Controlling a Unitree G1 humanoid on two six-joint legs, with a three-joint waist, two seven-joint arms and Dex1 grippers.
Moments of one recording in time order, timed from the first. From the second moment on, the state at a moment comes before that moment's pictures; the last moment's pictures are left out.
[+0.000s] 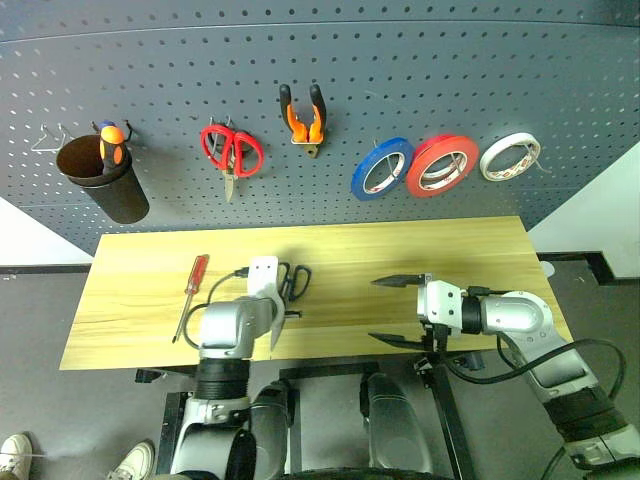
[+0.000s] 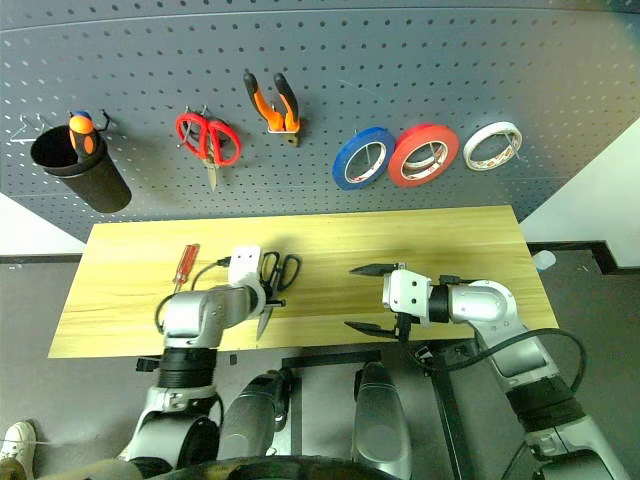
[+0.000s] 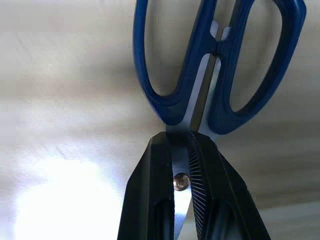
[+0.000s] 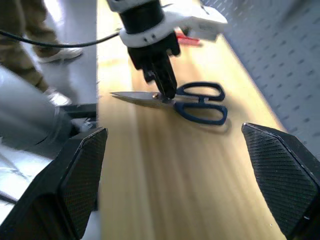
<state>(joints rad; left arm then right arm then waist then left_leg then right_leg) -0.34 0.04 0.09 -0.13 -0.19 1.20 0.01 -0.18 -0.67 0.18 -0.07 0.20 -0.16 1.08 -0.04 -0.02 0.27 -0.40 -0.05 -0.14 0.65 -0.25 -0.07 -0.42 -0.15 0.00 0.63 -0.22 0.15</state>
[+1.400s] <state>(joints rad) -0.28 0.32 0.32 -0.08 -0.47 0.29 -0.50 -0.48 -0.45 0.07 -0.27 0.58 0.30 0.94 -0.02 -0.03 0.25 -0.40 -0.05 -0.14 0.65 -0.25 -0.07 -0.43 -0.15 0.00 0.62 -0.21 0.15</state>
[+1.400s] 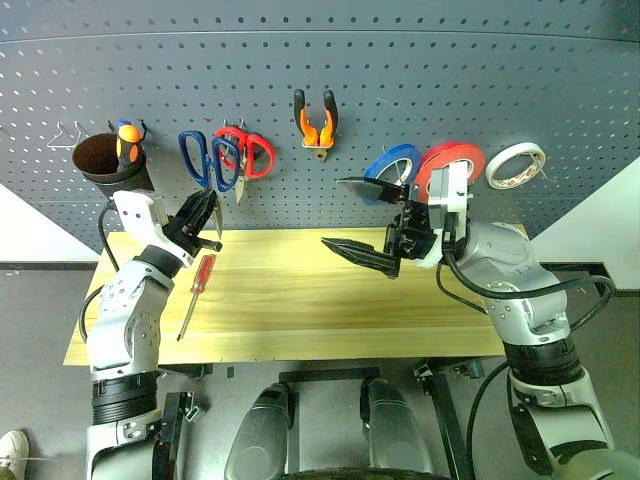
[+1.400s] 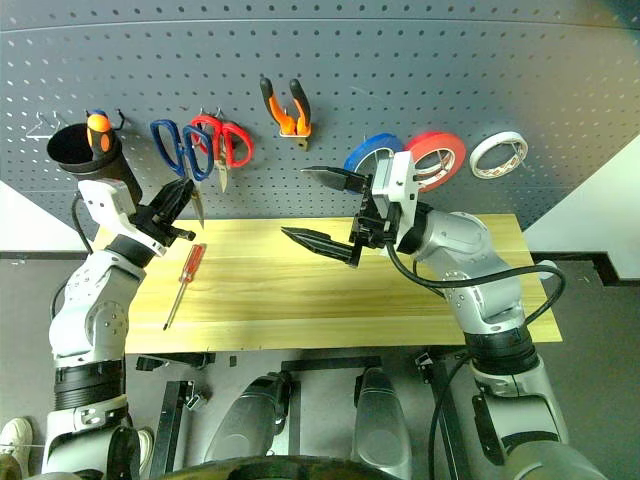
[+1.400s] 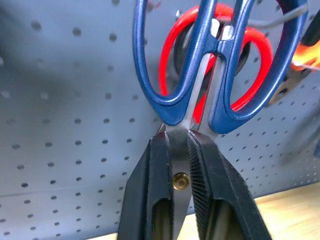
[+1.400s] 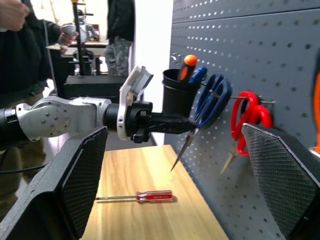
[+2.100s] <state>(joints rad) -0.23 0.53 0.37 0.22 -0.41 0.85 -0.27 -0.38 -0.49 0.07 -0.21 0.44 0.20 0.99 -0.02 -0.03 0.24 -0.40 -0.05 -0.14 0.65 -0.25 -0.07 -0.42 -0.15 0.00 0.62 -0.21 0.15</state>
